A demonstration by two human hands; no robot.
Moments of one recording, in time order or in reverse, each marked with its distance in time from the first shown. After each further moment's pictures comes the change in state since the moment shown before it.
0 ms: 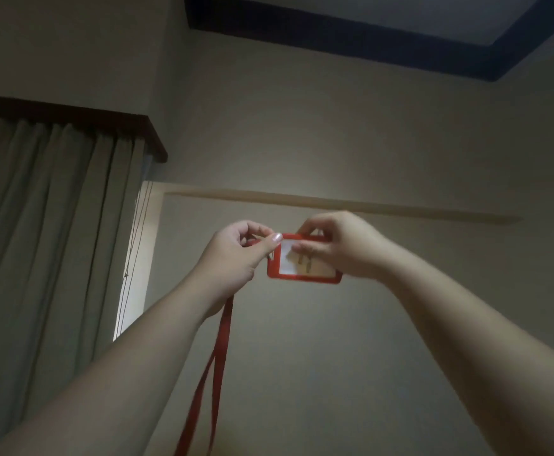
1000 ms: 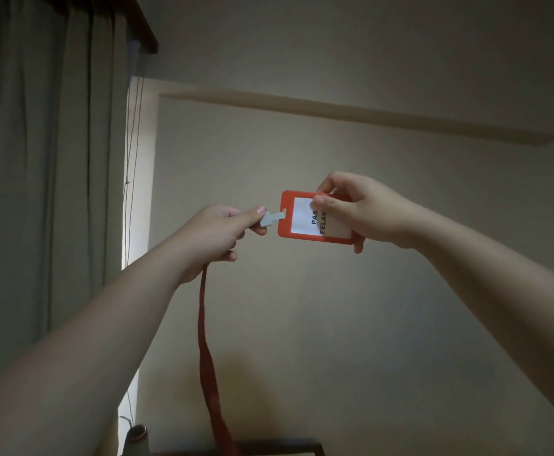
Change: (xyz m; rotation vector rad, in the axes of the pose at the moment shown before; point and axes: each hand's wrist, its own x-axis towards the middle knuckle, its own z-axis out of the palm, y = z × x) left_hand -0.058 -0.089 -0.012 0.193 -0.118 -0.358; right_hand -0.062 0.042 0.062 0.331 -0.239 0.221
